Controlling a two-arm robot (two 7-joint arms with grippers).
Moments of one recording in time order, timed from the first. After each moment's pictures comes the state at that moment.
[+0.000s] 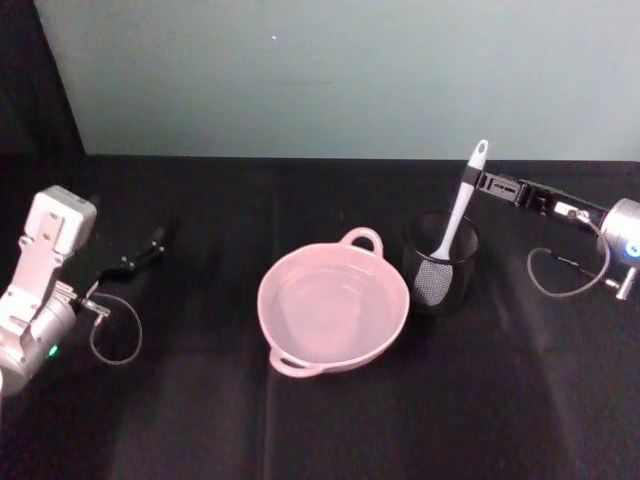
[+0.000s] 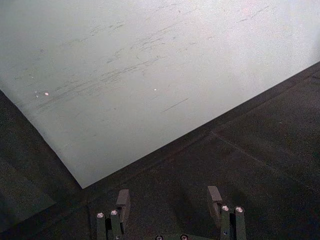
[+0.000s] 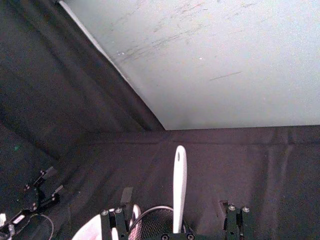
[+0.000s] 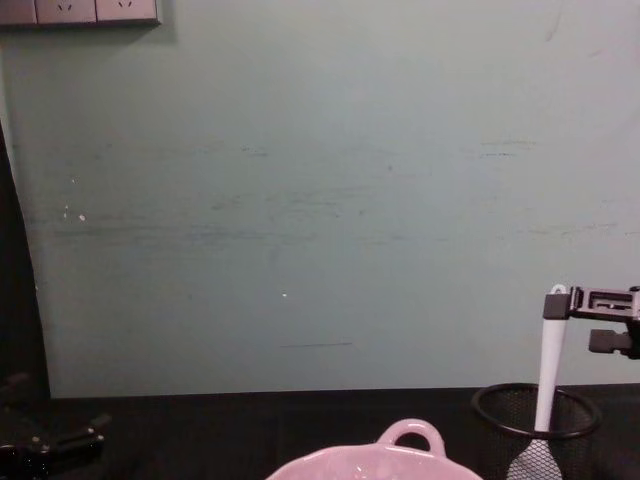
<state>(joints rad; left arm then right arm) -0.20 0.60 0.45 -1.41 -0.25 -0.12 0.03 0.49 0.57 -0.37 -1.23 1.00 0.42 0.49</state>
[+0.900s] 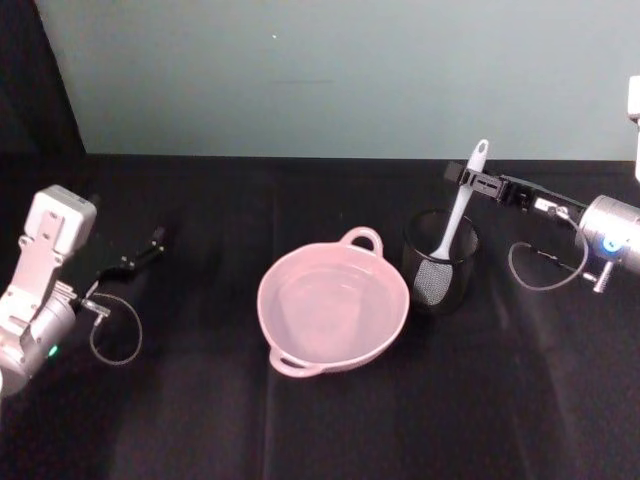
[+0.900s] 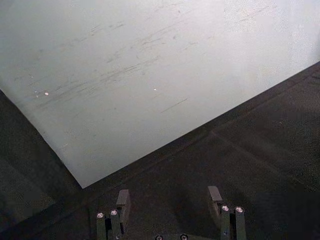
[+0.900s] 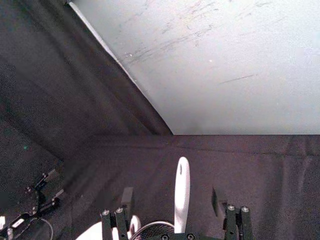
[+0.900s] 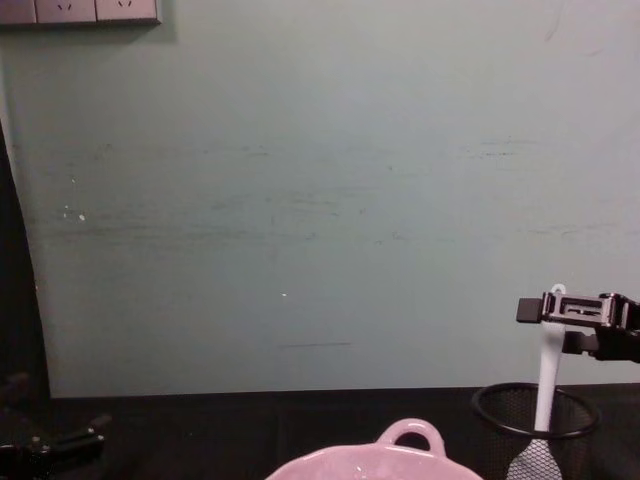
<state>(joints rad) -0.20 0.60 0.45 -1.41 -0.25 -0.12 0.03 0.58 0.52 -0.45 -1.08 1.00 0.34 0.58</state>
